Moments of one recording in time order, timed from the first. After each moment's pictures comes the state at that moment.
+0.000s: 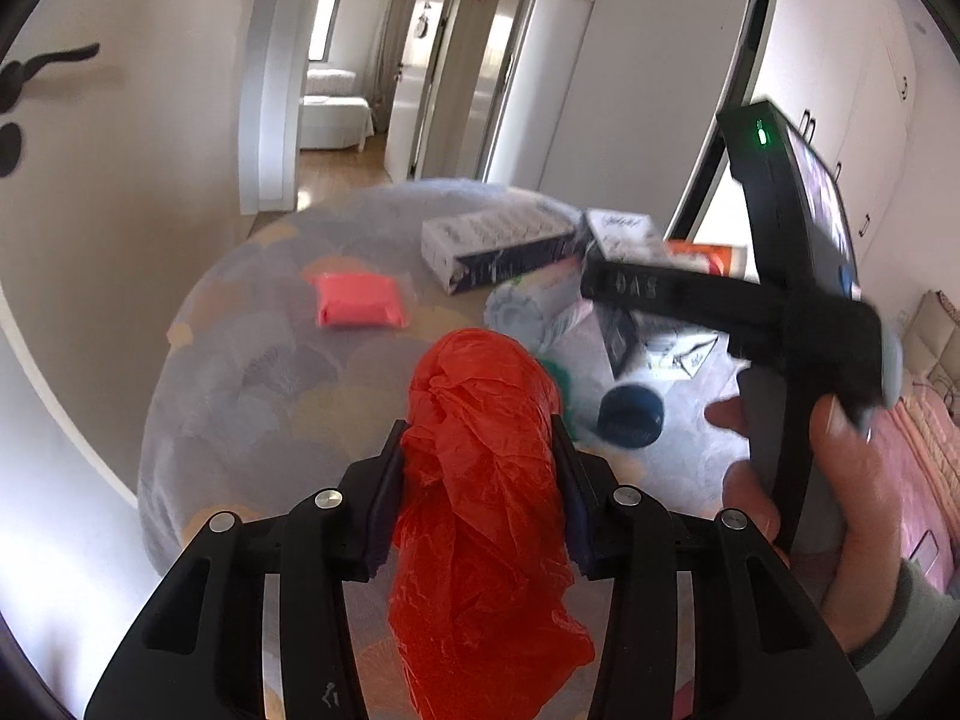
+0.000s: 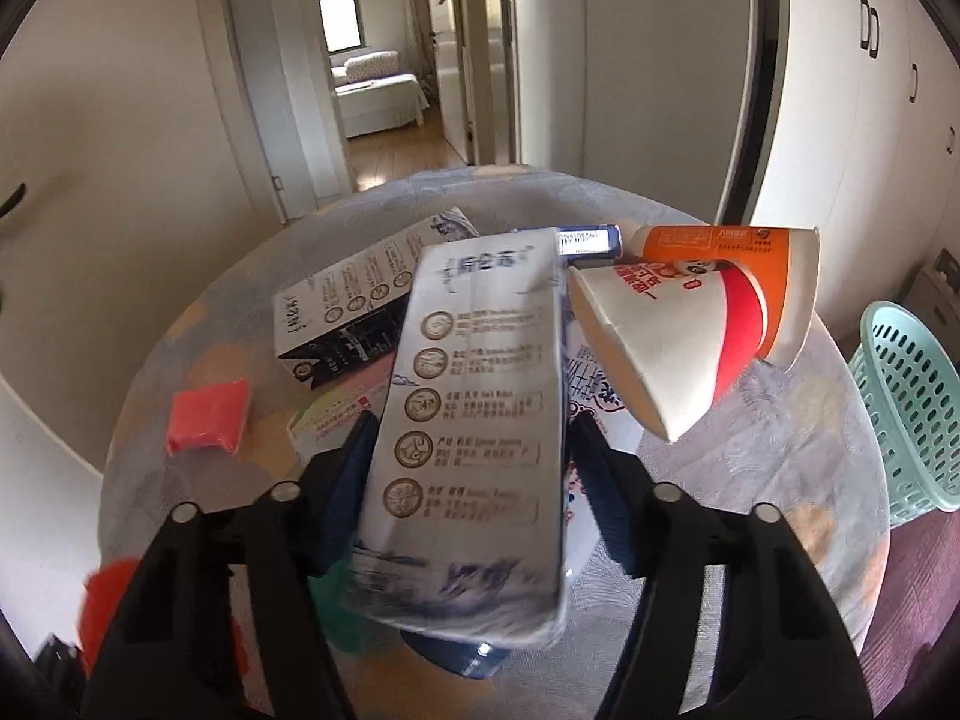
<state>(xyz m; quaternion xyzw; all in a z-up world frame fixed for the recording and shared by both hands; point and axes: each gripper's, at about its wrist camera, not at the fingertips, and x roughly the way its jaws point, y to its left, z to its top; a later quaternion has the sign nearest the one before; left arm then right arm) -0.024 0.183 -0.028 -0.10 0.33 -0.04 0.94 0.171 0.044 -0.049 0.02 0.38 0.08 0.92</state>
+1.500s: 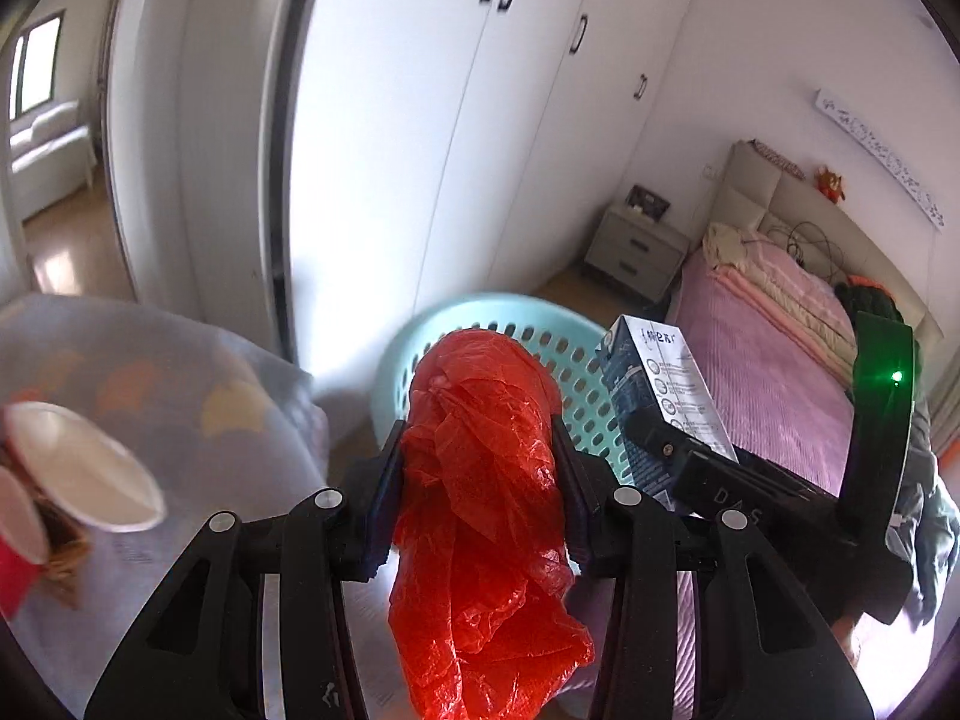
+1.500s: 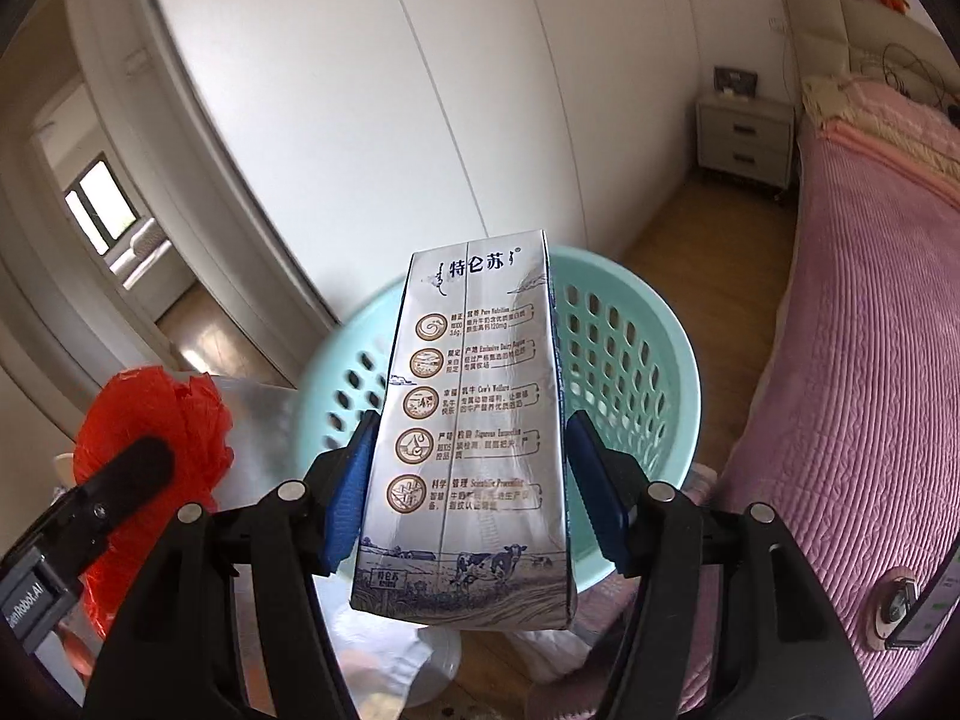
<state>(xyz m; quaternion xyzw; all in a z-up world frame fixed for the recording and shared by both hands) 0.198 -0.205 -0.029 0.00 0.38 -0.34 0.86 0.130 -0.434 -0.088 0.24 0.34 -0.16 0.89</state>
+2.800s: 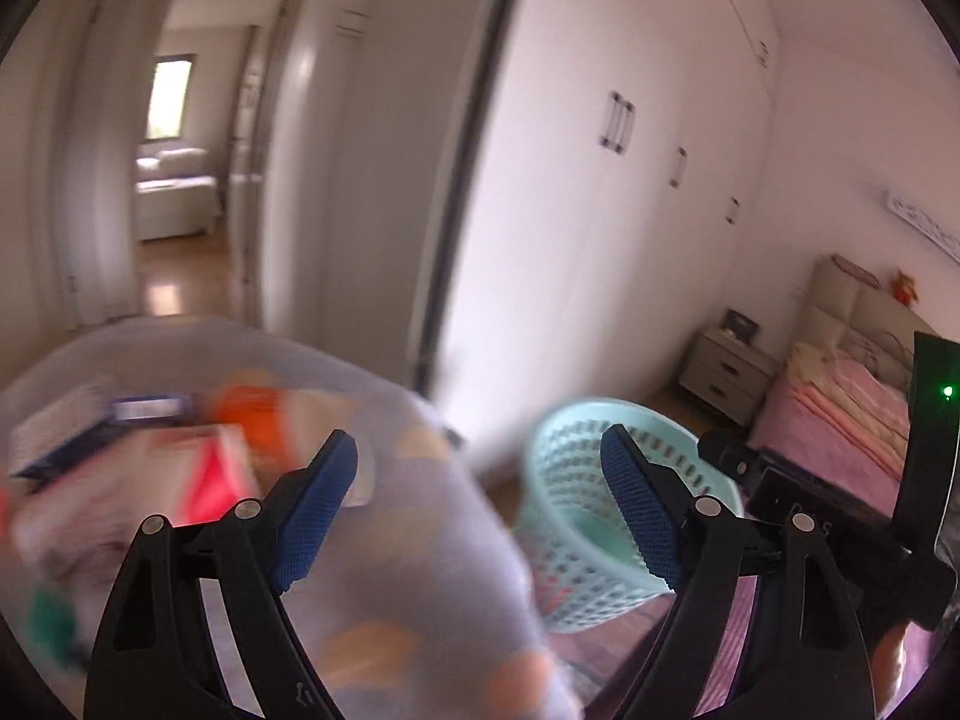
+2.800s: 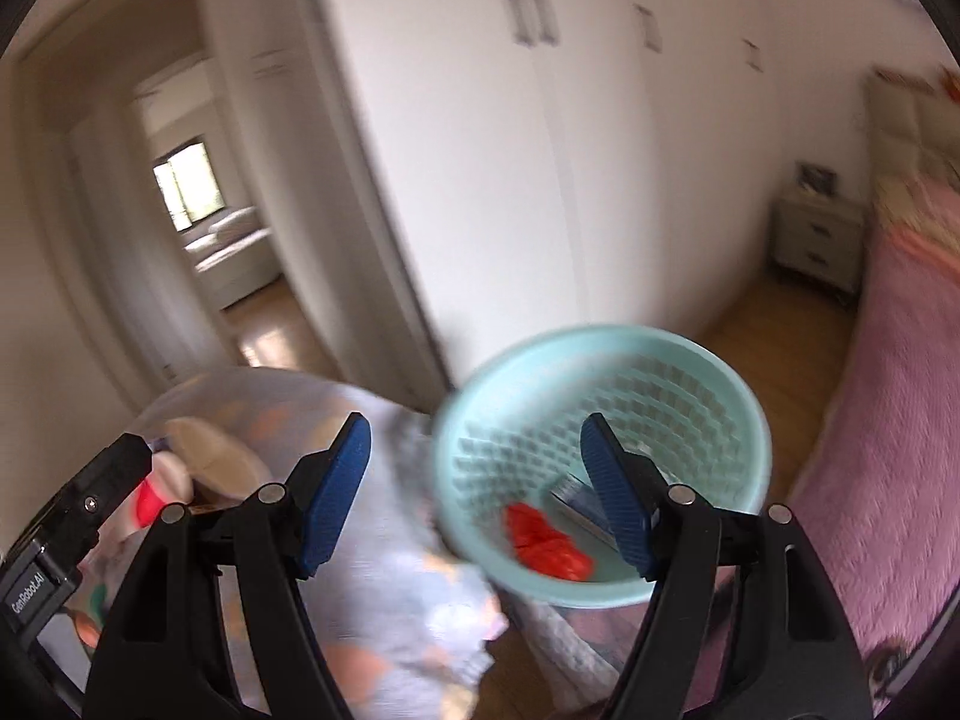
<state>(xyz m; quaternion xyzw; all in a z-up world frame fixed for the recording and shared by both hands) 0.108 -0.084 0.028 -0.06 0.24 -0.19 0.95 0.104 -0.335 -0.011 0.16 0.26 -0.06 0.95</state>
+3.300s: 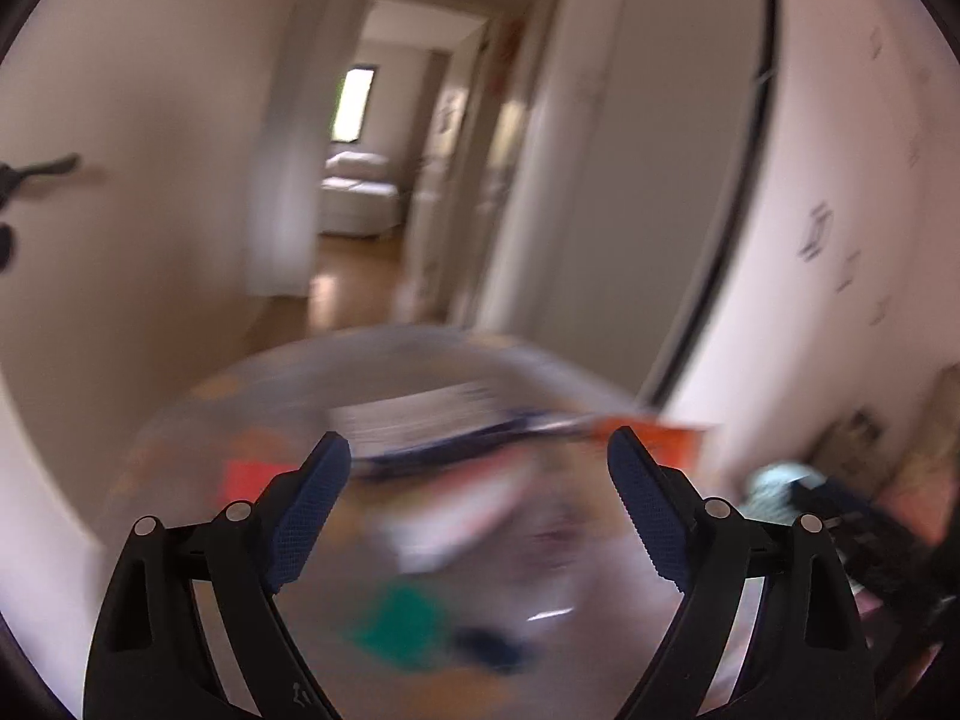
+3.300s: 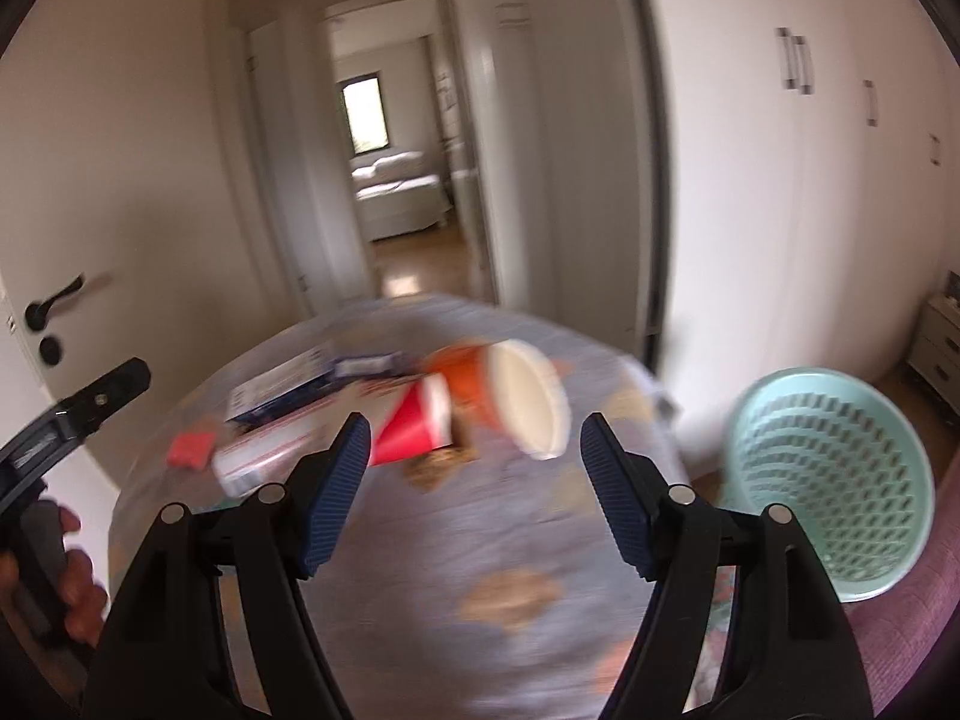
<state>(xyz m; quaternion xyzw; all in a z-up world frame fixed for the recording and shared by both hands) 0.074 0.138 0.032 -0.10 0.23 0.03 0.97 0.119 -0.151 -0.002 0.06 0.26 0.13 0.95</state>
